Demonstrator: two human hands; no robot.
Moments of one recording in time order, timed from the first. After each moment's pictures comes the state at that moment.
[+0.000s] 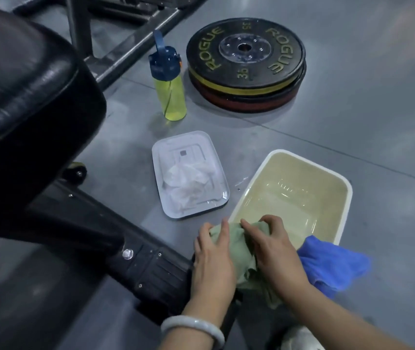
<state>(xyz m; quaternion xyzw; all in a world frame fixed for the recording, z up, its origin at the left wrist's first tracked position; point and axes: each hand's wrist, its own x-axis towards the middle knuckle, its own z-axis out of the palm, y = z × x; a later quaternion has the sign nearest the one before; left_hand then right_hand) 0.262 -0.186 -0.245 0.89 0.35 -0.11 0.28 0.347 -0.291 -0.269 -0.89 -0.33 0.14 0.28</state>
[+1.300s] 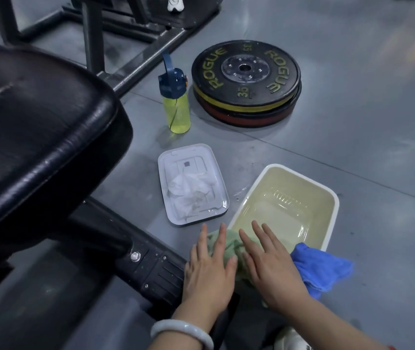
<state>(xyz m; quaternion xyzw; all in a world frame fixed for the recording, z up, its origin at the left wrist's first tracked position) 0.242 -0.181 -0.198 0.89 0.31 -0.16 0.28 0.328 -0.295 -0.239 -0.91 -0.38 0.05 0.13</state>
